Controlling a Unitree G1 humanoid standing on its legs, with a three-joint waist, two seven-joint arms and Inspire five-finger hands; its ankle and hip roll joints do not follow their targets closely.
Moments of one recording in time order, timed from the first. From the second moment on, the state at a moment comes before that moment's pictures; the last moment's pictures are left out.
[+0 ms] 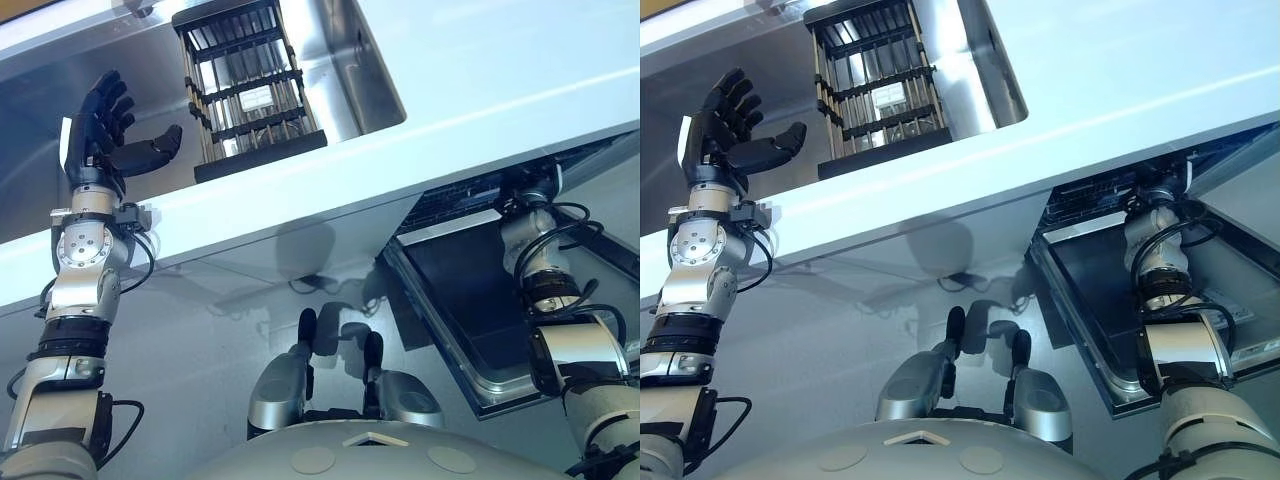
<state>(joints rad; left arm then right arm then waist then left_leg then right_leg) -0.31 0.69 0.06 0.36 -0.49 -0.22 0.13 -0.65 -0.55 0.06 0.90 0.89 -0.22 -0.14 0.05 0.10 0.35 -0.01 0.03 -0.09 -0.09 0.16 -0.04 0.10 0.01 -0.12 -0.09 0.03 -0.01</state>
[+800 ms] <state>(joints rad) -0.12 0.64 0.18 0.24 -0.43 -0.22 0.12 -0.06 -0.43 -0.23 0.30 0.45 -0.33 -0.22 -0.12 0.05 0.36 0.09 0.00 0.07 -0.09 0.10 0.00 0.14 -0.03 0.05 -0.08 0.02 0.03</state>
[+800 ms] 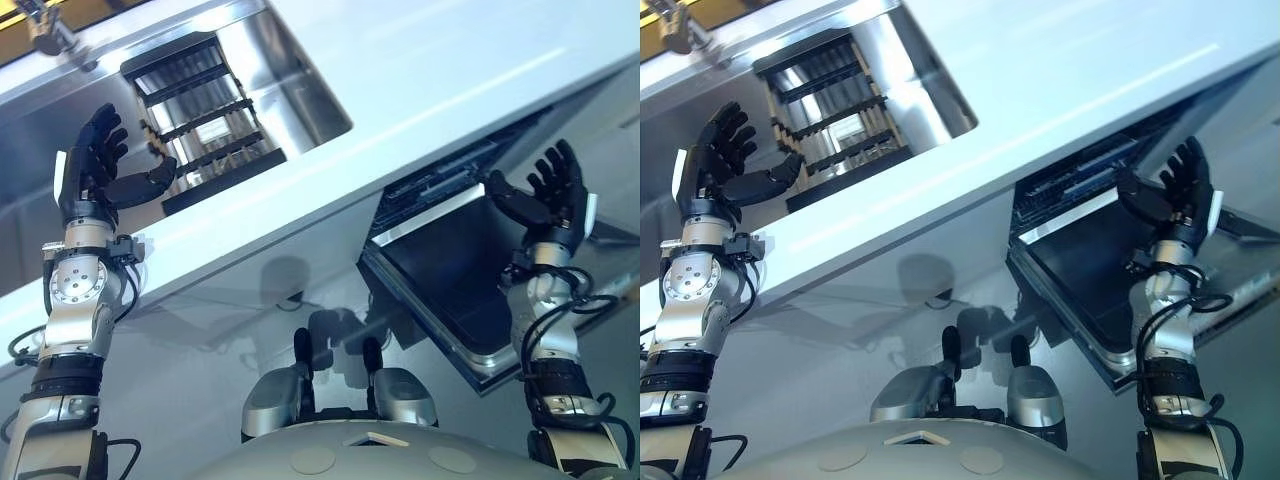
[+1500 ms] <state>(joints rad) -0.14 0.64 0.19 0.30 -0.45 -0.22 0.11 0.03 -0.39 -0.34 0.59 0.60 -0.36 -0.50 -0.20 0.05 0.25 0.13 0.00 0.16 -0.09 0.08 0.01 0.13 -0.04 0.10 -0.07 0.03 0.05</state>
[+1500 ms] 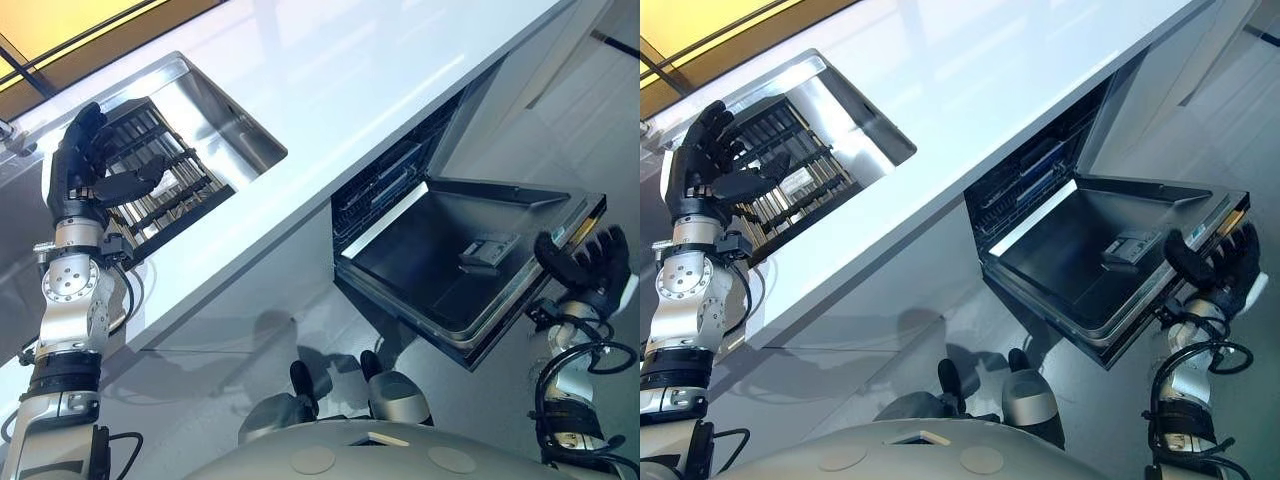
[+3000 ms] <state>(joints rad) -0.60 0.74 0.12 0.47 -0.68 -0.48 0.36 -0.06 -0.44 -0.03 0.29 1.43 -0.08 0.28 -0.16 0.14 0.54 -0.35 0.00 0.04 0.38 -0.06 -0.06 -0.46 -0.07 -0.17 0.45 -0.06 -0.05</state>
